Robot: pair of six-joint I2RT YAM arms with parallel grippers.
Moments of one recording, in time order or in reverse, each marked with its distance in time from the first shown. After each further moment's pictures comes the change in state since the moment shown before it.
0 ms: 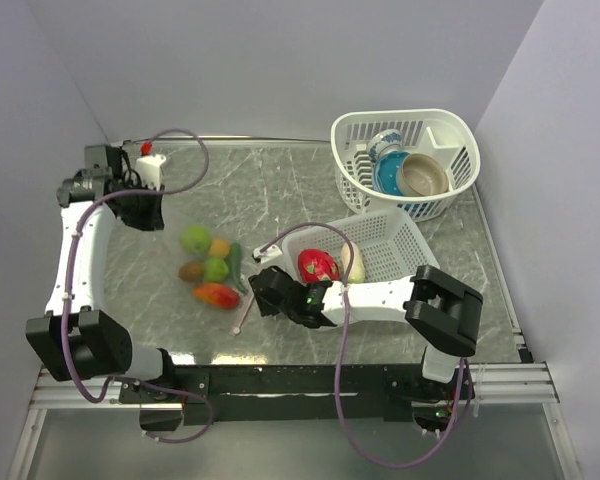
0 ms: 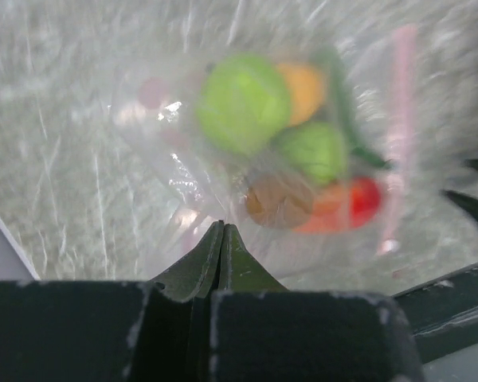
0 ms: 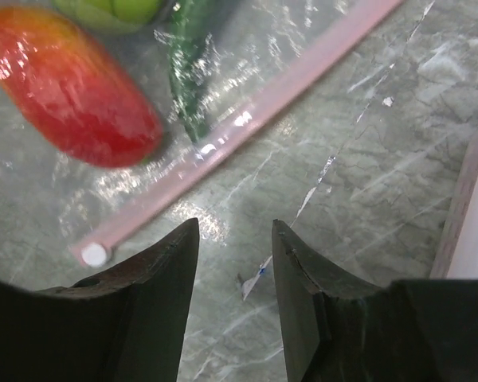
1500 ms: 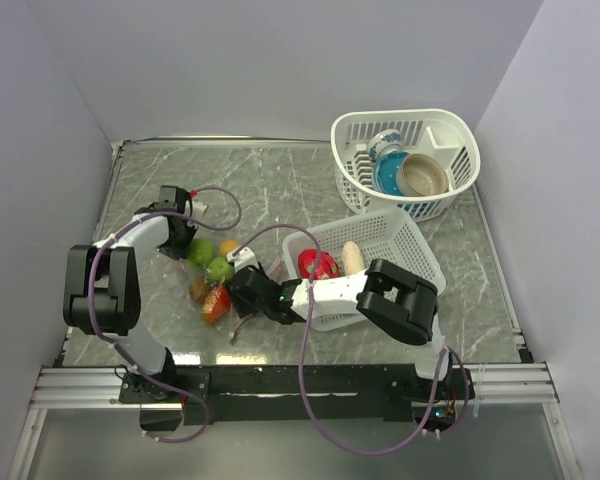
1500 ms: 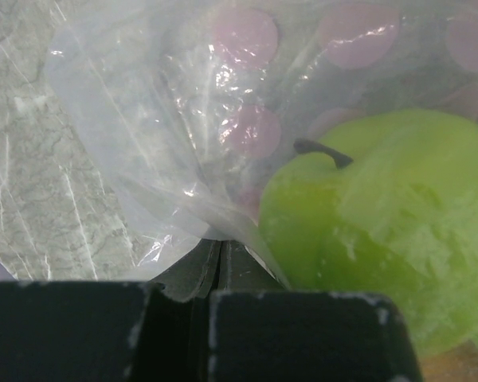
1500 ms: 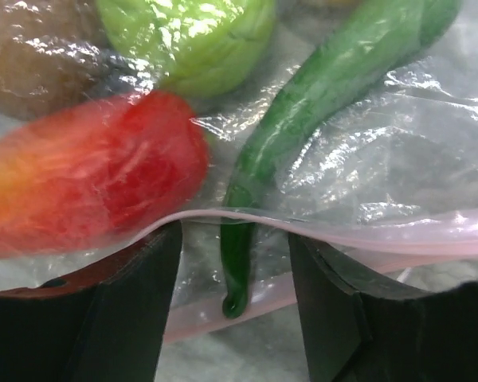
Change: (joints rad) left arm -0.202 0.265 -0.472 0.570 -0.509 -0.063; right arm 0.000 0.262 0.181 0.089 -0.056 -0.103
